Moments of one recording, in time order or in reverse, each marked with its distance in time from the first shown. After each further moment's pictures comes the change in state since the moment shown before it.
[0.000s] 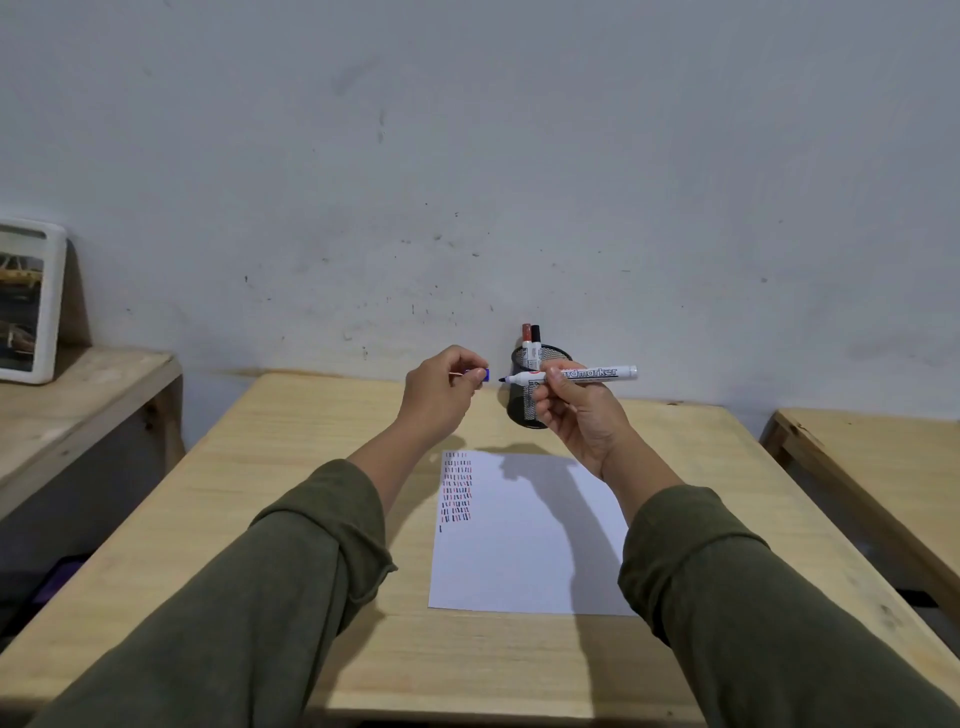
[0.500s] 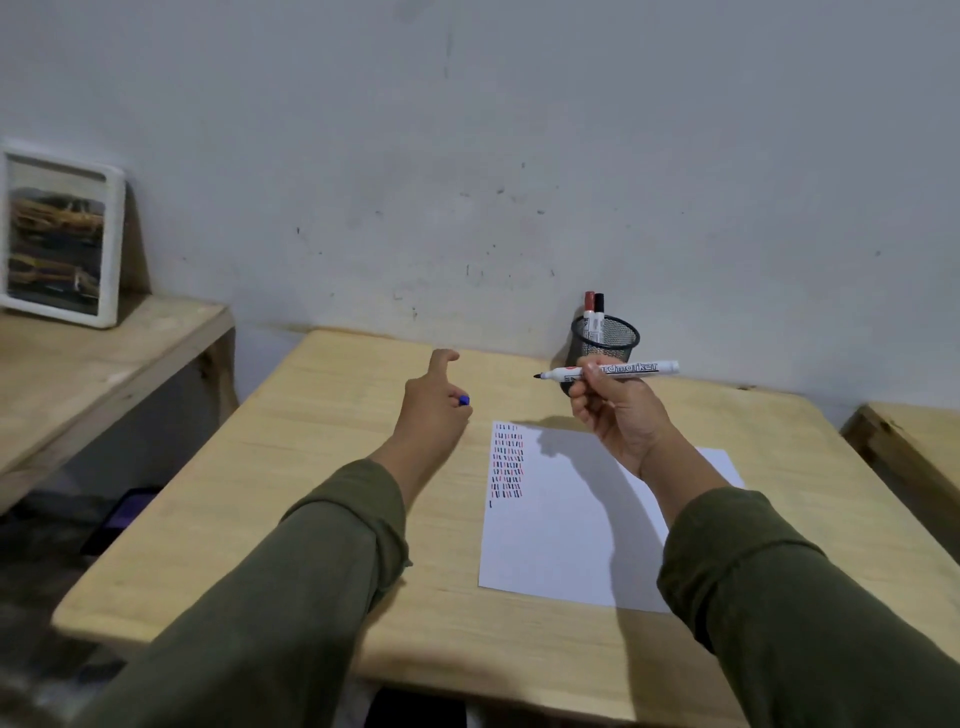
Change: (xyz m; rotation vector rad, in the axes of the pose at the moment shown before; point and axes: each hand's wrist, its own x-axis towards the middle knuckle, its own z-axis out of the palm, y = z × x) left_hand -0.012 -0.082 -0.024 0.117 0.044 -0.229; right_hand 0.017 0.037 0.000 -0.047 0.001 0.088
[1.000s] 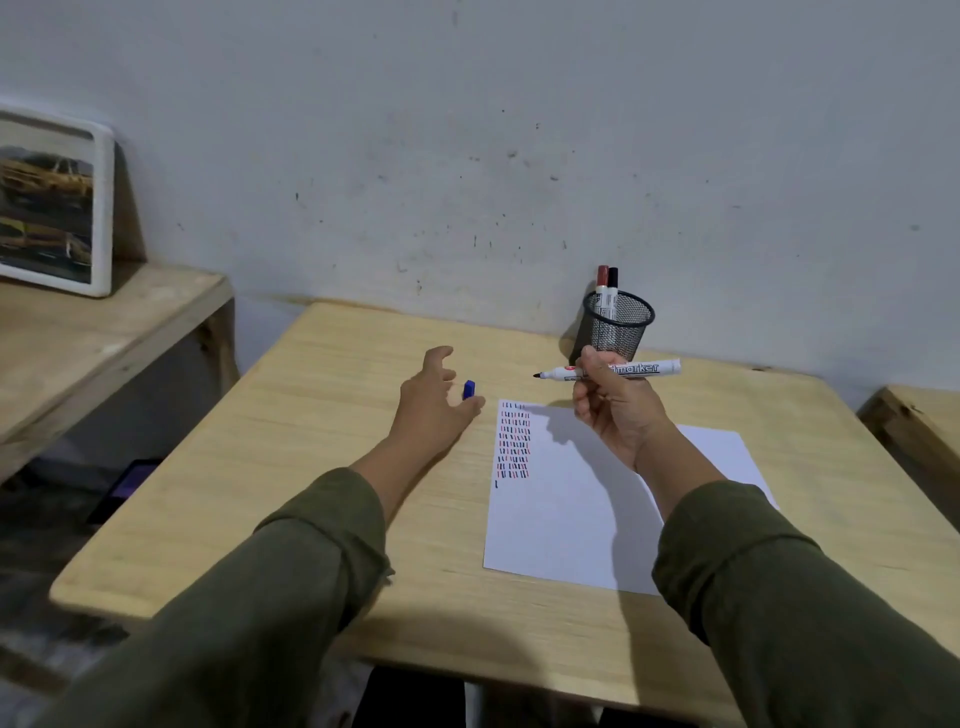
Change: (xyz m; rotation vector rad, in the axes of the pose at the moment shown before) left_hand -0.006 -0.026 0.002 0.054 -0.040 -0.017; right_hand 0.003 0.020 0.000 -0.056 0.058 0.046
